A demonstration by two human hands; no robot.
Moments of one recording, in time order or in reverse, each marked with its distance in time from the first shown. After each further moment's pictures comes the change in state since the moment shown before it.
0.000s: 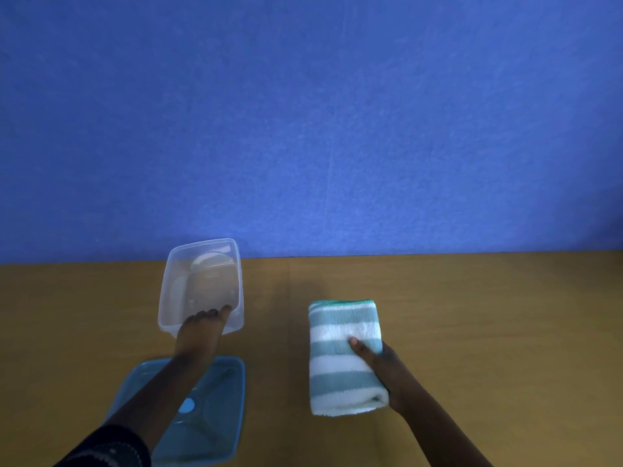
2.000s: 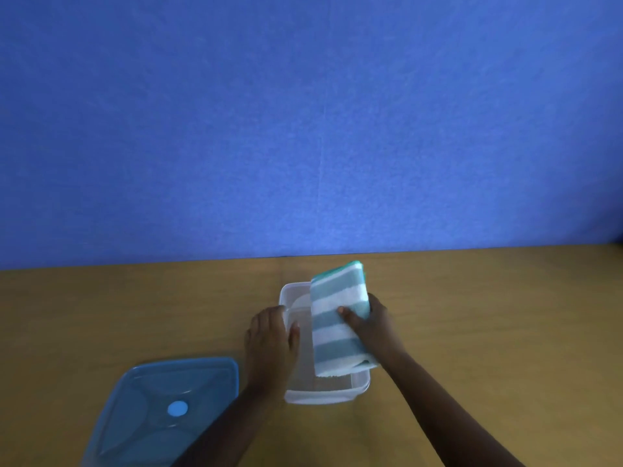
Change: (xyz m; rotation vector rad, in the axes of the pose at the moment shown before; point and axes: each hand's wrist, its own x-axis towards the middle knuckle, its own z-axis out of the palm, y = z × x) left_hand -0.031 0.129 -0.040 -0.664 0.327 -0.121; right_hand 0.016 -0.048 0.017 -0.621 0.373 -0.270
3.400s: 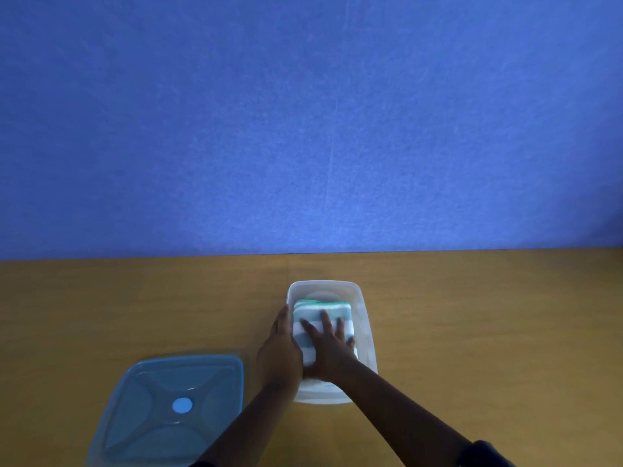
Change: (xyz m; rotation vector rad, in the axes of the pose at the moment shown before) left_hand -0.002 -0.006 0.036 -0.175 -0.155 -0.341; right_hand 0.011 0.034 0.092 -0.791 -0.476 -0.133
